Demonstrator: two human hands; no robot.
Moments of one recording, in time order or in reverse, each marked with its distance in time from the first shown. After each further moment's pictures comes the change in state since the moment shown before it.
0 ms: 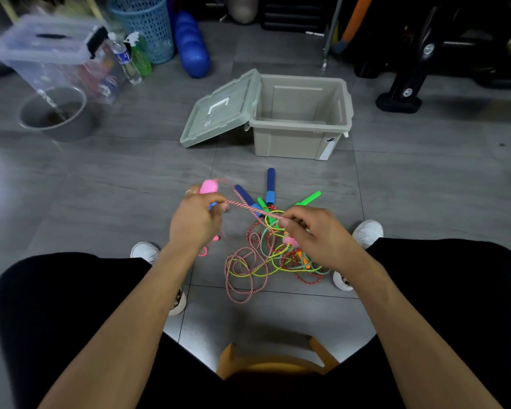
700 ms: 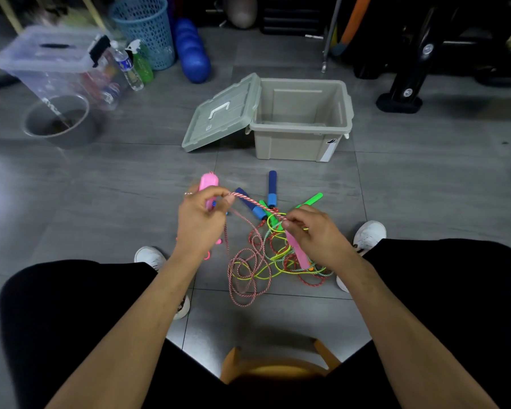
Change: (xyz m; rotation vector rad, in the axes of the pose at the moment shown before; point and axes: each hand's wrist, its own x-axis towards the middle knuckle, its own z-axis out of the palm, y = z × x) left_hand -0.012 0.021 -0.004 -0.635 0.068 -0.136; right_hand 0.010 0.027 0.015 -0.105 0.033 0.058
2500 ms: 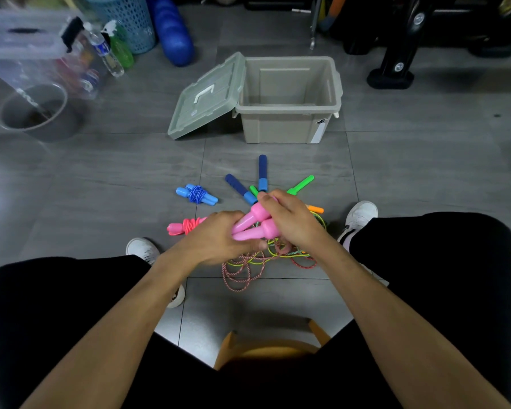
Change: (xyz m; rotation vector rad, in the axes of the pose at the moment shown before) left_hand -0.029 0.006 0.016 0.674 -0.707 0.131; right_hand 0.001 -0.030 0.010 0.468 0.014 0.335
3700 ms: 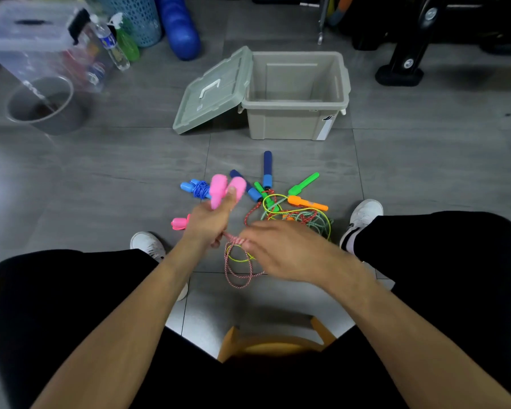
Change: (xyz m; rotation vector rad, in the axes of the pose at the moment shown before) left_hand 0.019 -0.020 0.010 -0.606 0.368 -0.574; right_hand -0.042 -0.019 0.007 -0.769 -0.329 -0.635
